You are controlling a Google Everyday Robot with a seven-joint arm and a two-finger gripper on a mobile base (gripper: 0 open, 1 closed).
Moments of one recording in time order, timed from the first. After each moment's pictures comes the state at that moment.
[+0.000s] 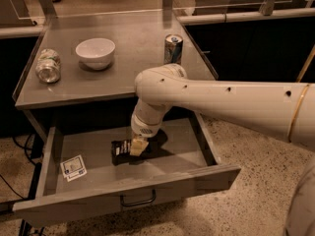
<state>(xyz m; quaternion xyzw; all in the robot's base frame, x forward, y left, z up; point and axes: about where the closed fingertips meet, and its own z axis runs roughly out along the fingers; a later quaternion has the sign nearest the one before) 0.543 0.063 0.670 -0.71 0.69 0.09 0.14</state>
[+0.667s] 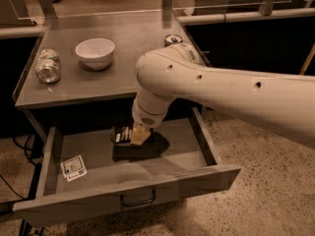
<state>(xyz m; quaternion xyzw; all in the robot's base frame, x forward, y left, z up) 0.534 0.050 0.742 -0.68 0.72 0.05 0.18</state>
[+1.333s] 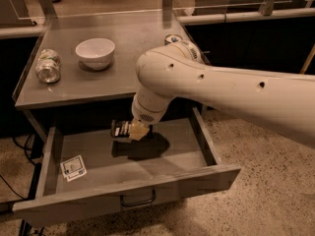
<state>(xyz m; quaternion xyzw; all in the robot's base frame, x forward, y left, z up) 0.544 0.049 0.754 -0.65 0.73 0.04 0.20</state>
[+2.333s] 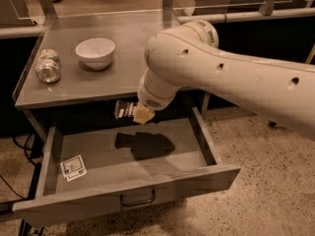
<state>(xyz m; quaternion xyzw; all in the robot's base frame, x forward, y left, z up) 0.558 0.034 0.810 -0.62 0.74 0.00 0.25</state>
